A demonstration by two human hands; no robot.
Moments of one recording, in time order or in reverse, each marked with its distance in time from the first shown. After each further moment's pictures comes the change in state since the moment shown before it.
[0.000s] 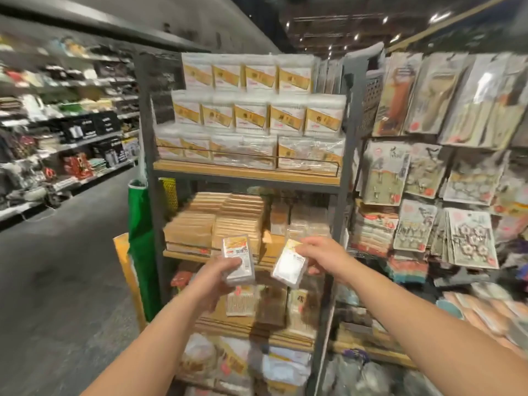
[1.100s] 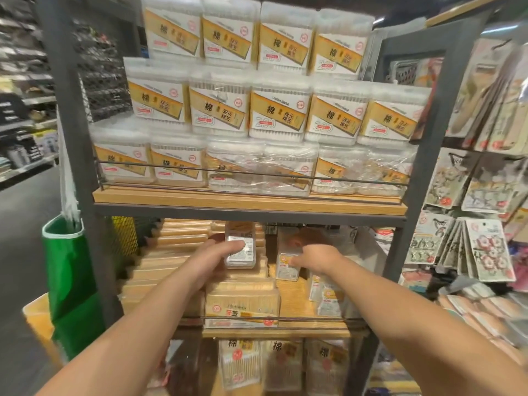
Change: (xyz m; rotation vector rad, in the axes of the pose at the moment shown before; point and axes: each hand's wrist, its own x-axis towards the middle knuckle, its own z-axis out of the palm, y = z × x) left_hand 0.239 0.065 -0.078 0.268 -0.144 0.016; right_hand 0.205 -0.021 0.029 -0.861 0.151 0.311
